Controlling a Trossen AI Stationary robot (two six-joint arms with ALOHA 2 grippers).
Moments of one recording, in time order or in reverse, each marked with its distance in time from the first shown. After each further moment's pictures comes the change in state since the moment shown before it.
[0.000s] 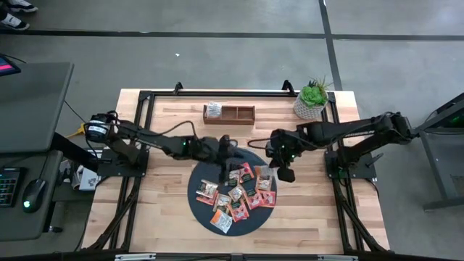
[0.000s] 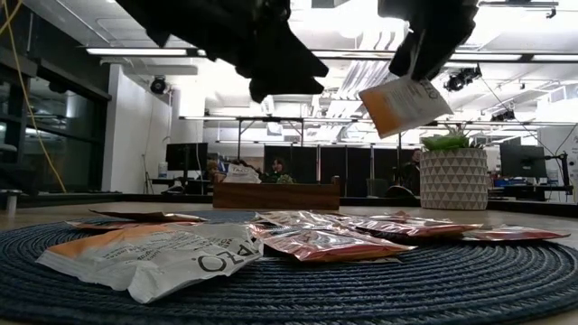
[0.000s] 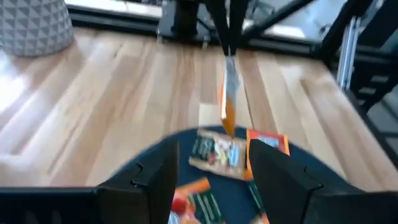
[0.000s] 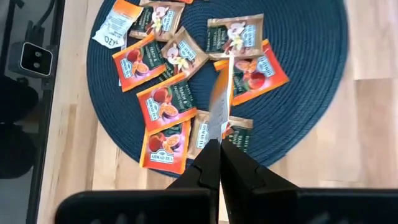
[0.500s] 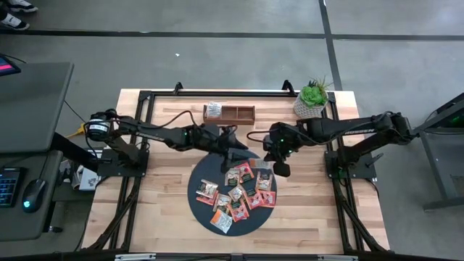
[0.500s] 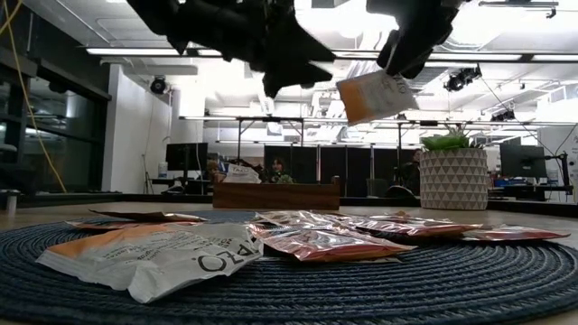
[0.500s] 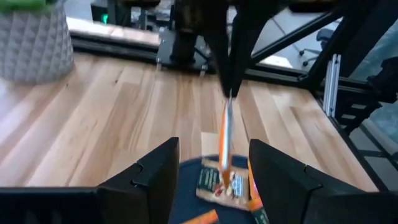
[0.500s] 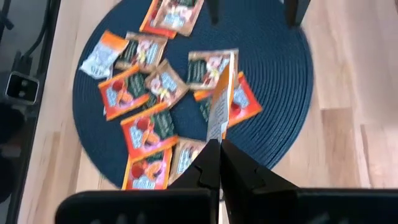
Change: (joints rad) left arm 0.105 0.000 0.035 0.052 0.152 0.016; right arm -0.043 0.005 0.021 0.065 0.037 -0.031
